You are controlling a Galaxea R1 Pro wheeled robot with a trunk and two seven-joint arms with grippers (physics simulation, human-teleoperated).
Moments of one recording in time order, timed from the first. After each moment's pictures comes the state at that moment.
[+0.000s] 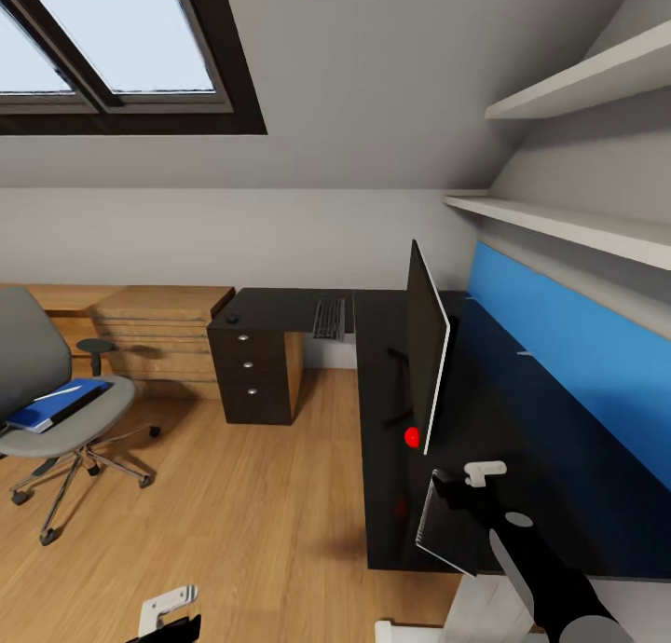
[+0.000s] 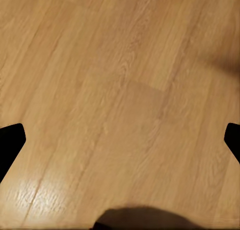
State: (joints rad) left arm -0.09 0.02 0.14 -0.91 0.19 0.32 0.13; right arm -0.47 -0.13 0.05 -0.76 -0.09 0.11 0.11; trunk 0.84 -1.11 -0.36
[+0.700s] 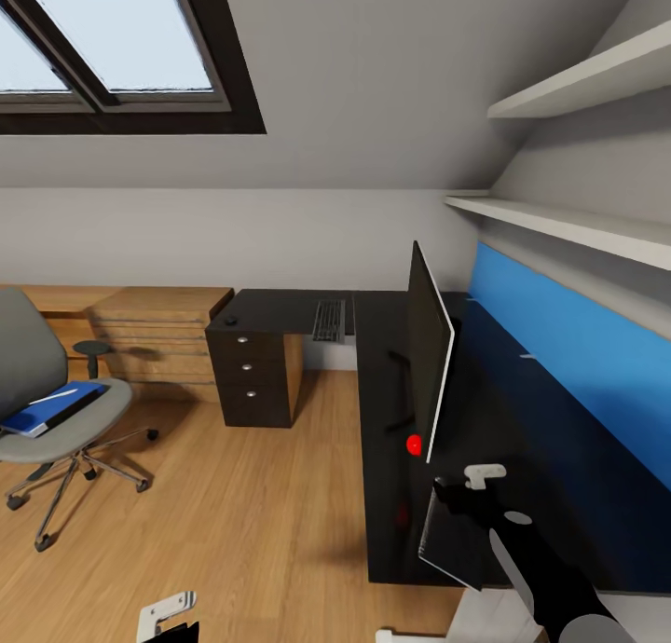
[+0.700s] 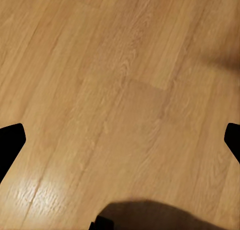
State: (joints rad) left arm -0.09 0.02 0.15 -0.89 0.19 0.32 0.13; right arm -0.48 -0.13 0.05 -0.76 -0.09 0.17 0.11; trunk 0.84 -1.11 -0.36
